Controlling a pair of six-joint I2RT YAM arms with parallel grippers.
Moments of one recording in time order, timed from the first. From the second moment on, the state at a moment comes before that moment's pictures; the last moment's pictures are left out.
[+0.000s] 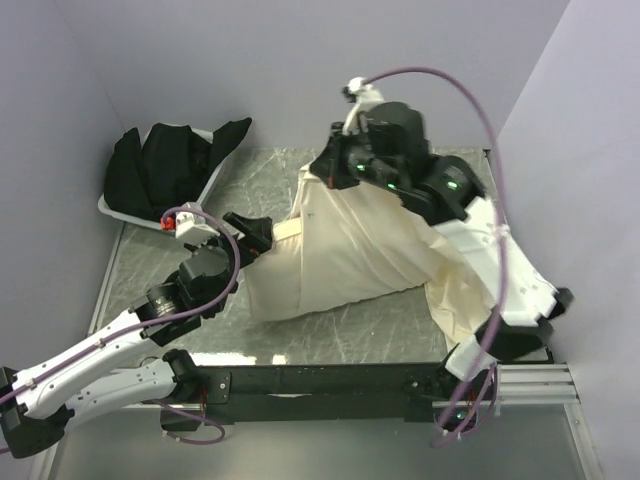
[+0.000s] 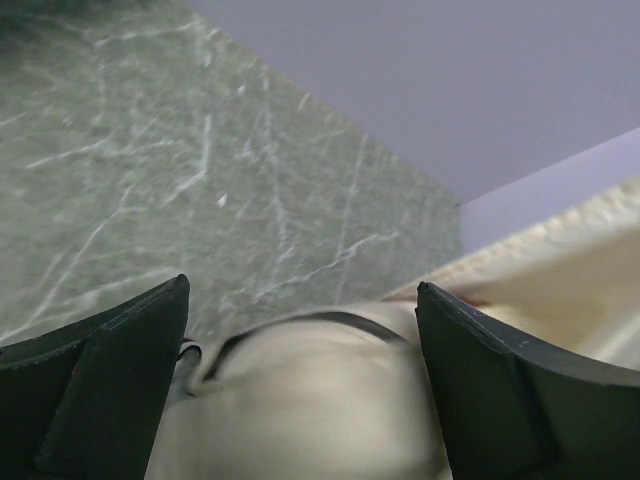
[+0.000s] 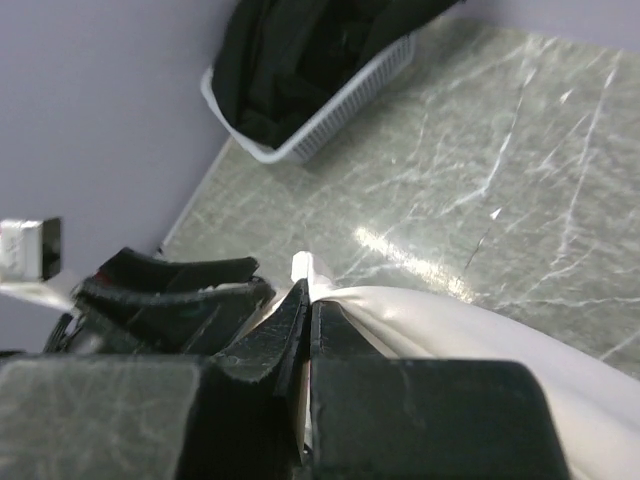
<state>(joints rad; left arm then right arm) -0.95 0.79 0.81 -0.22 -0.81 -0.93 0.80 1.55 2.12 -0.89 0.06 0.43</state>
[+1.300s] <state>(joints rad) -0.77 0.49 0.15 -0.24 -0.42 -1.36 1.08 1.62 1.22 -0.51 0.23 0.45</state>
